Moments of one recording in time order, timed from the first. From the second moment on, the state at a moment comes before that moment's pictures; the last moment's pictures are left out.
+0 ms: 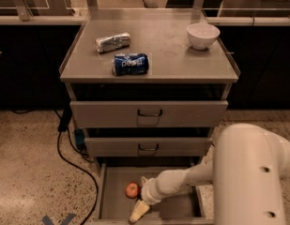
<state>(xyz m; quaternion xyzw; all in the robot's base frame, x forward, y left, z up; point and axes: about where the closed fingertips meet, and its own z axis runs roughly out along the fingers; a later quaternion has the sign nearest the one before) 0.479 0.025 0.293 -0.58 0.76 0.20 0.22</state>
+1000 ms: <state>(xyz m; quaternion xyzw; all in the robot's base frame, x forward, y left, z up) 0.490 0.059 0.271 -0.61 0.74 0.19 0.21</state>
